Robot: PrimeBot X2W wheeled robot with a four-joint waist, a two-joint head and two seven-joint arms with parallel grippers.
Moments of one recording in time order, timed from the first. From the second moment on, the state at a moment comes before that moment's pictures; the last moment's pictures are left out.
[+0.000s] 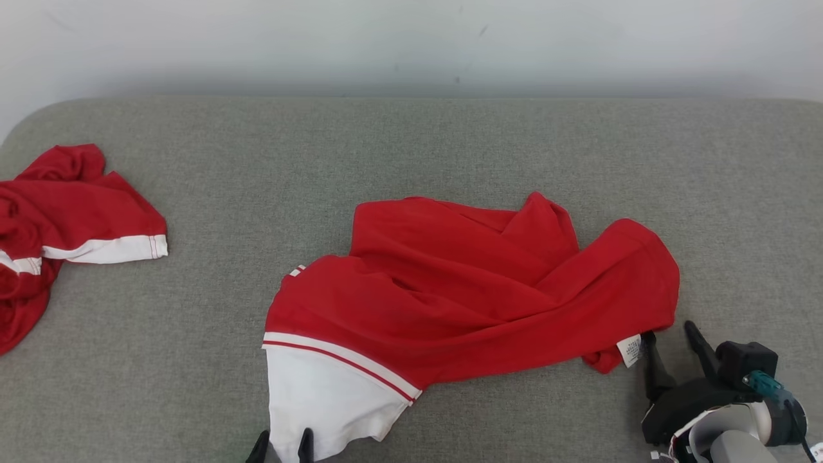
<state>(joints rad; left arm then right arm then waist) -0.01 0.05 -0.18 0.47 -0.36 -0.13 -0.26 -0.32 -0.21 0.00 0.74 0.25 0.13 -0.26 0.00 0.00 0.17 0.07</state>
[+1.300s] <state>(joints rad) 0.05 0.24 -0.07 0.07 -0.36 -0.13 -0.26 0.08 -0.62 0.40 0.05 0.82 0.13 -0.25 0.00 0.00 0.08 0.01</state>
